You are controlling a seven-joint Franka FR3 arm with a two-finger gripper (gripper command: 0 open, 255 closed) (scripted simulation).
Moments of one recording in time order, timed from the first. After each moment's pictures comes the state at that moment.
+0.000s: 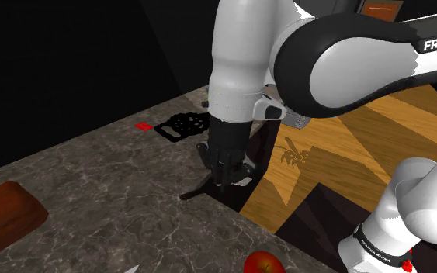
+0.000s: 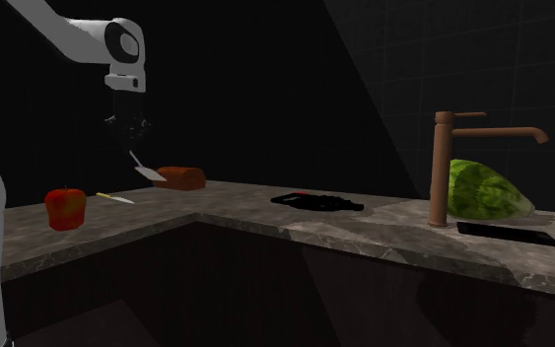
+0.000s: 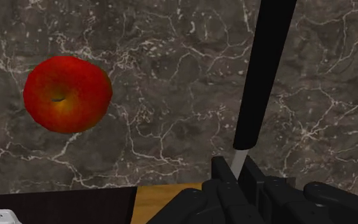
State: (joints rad) arm 0.21 -0.23 0.58 -2.04 0.19 1.88 2.07
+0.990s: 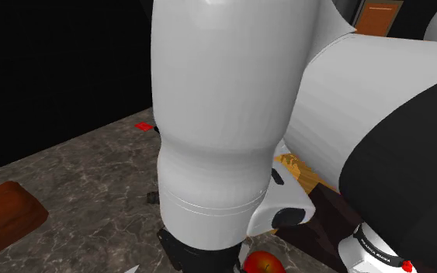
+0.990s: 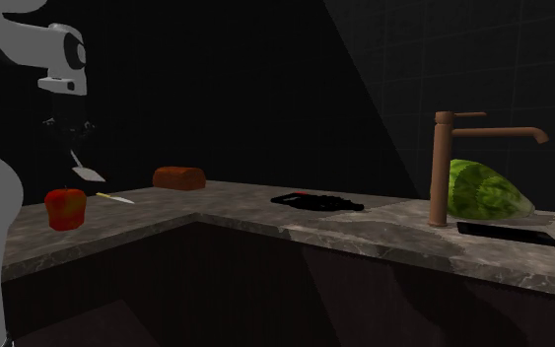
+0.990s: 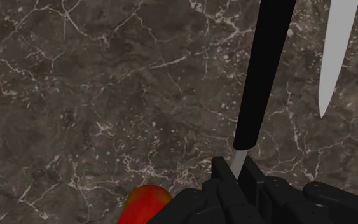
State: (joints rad) arm 0.35 0.03 0.83 -1.82 0.02 1.89 2.53
